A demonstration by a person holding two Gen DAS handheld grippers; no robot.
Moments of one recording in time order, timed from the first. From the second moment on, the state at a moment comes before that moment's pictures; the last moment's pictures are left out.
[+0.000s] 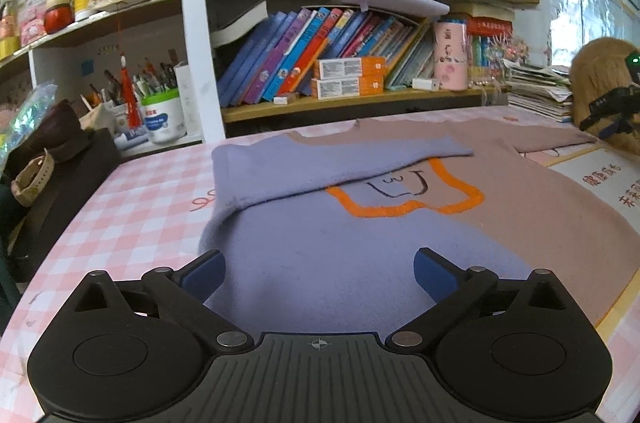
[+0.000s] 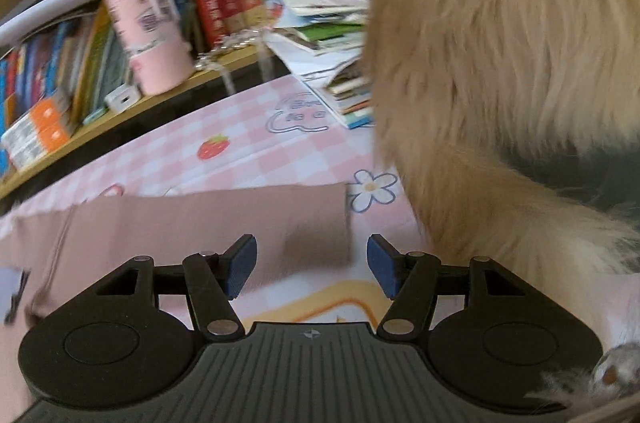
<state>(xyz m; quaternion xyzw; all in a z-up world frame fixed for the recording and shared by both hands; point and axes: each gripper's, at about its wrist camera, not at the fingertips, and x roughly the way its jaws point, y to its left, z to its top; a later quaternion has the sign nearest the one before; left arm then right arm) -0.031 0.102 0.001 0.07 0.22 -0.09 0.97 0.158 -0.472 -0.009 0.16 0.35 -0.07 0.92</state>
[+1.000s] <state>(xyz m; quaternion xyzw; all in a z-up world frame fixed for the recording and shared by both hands) -0.039 0.092 0.000 0.10 0.21 -0.09 0.97 0.177 -0.235 0.163 0.15 0.23 0.27 0.92</state>
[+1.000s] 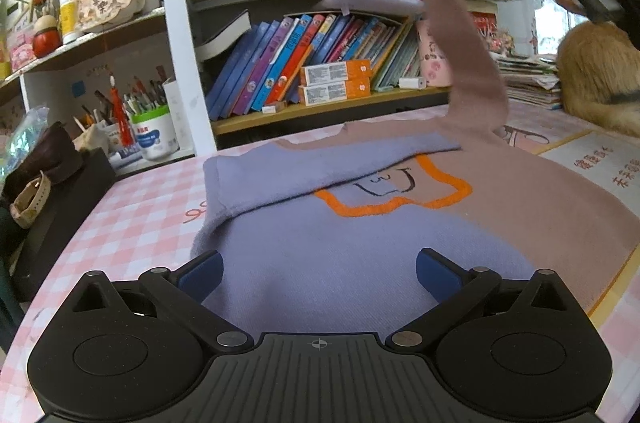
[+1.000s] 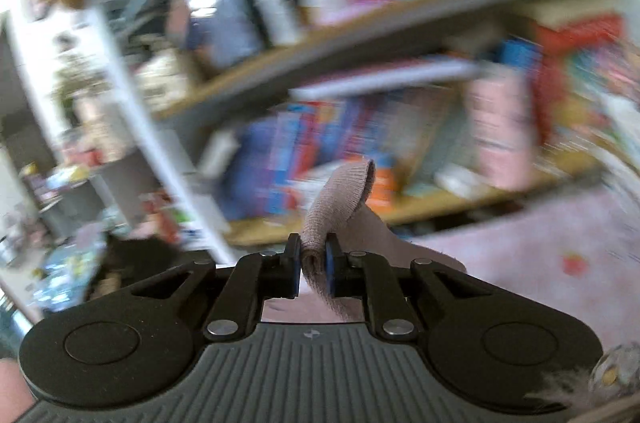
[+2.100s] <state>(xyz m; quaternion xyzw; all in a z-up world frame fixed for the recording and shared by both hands) -0.034 0.091 -0.001 0.10 0.23 -0.09 0.96 0.196 -0.114 0.098 0.07 0.32 0.35 0.88</state>
